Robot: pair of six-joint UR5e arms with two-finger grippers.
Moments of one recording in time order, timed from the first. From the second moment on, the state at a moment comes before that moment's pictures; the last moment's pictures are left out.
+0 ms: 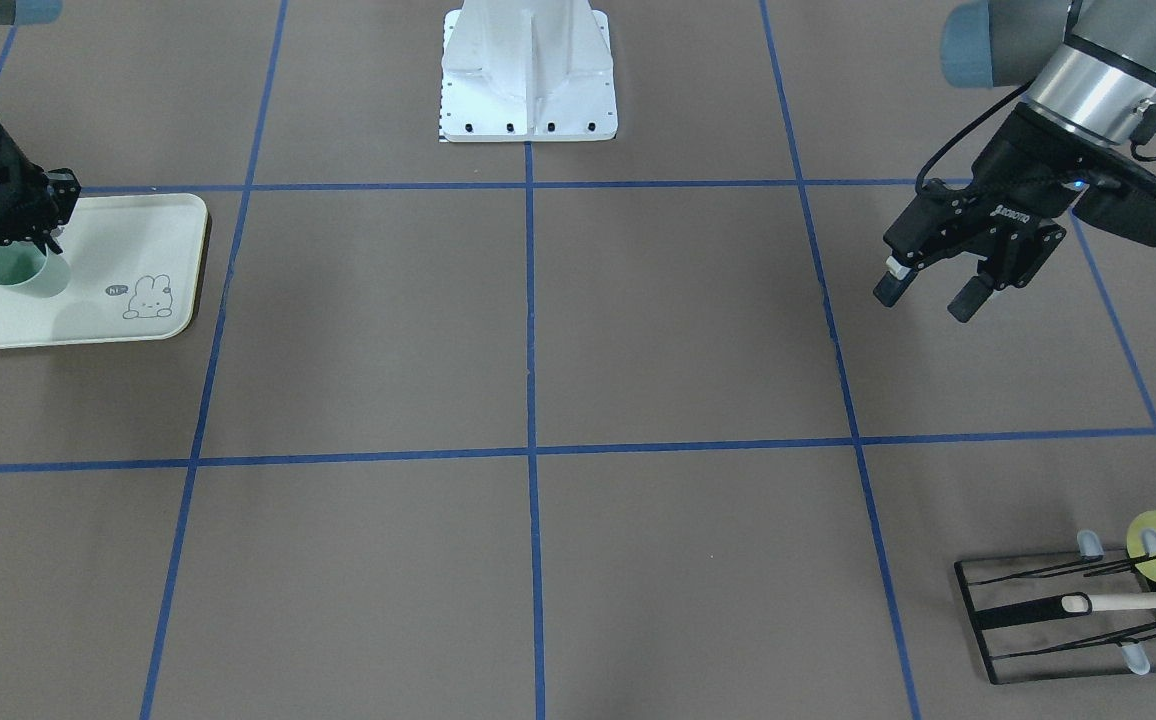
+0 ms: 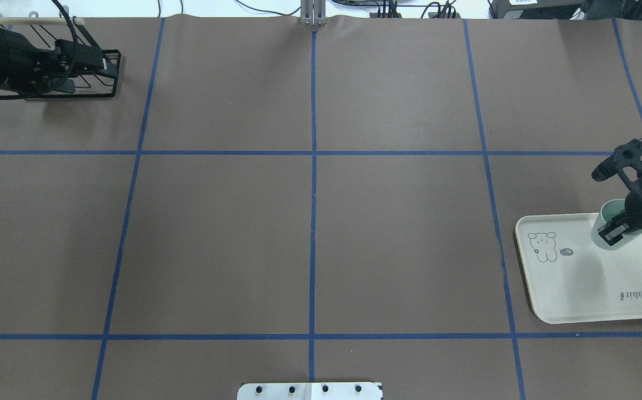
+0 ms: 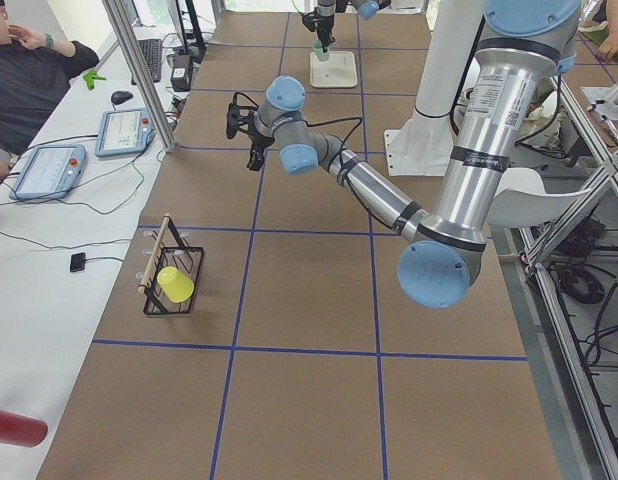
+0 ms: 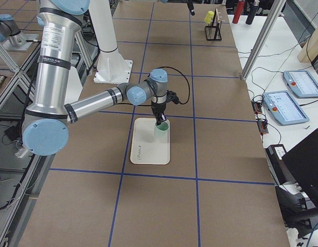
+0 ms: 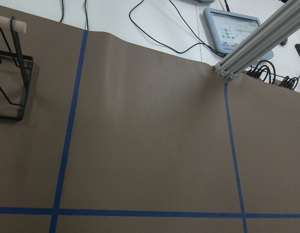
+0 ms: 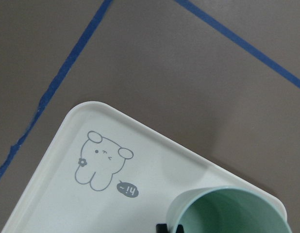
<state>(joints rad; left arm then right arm) -1.04 -1.83 -1.93 -2.13 -2.10 -1.19 0.86 -1.76 2.09 -1.45 2.04 0.25</state>
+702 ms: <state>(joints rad) -1.04 -1.82 -1.93 -2.13 -2.10 -1.19 0.79 -1.75 2.04 -1.45 2.04 0.25</state>
